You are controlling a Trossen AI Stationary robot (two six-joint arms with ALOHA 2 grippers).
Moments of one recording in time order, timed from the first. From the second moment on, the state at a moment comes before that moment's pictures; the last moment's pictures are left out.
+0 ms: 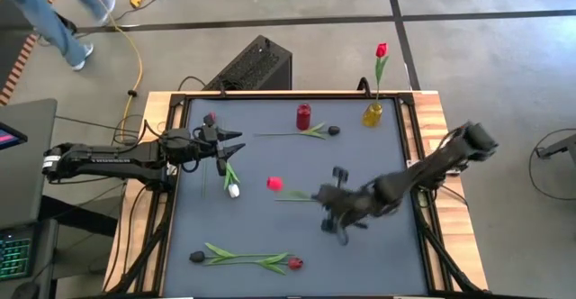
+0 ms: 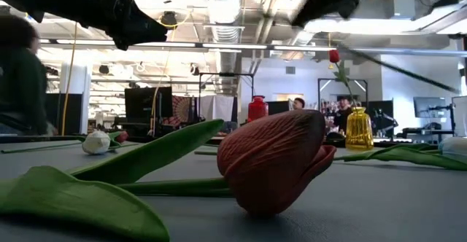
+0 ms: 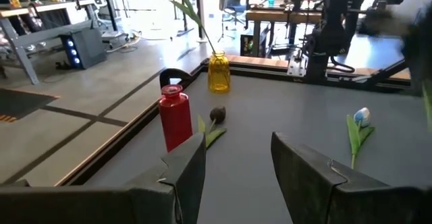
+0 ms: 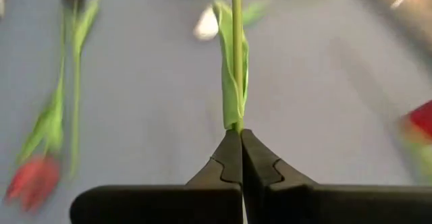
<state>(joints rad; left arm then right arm) 0.16 0.72 0.38 0.20 -0.21 -0.01 0.45 1.47 1.09 -0.40 0.60 0.43</state>
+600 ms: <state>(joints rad) 0.16 0.72 0.38 0.20 -0.21 0.00 -0.21 0.65 0.39 0.62 0.61 -0.24</state>
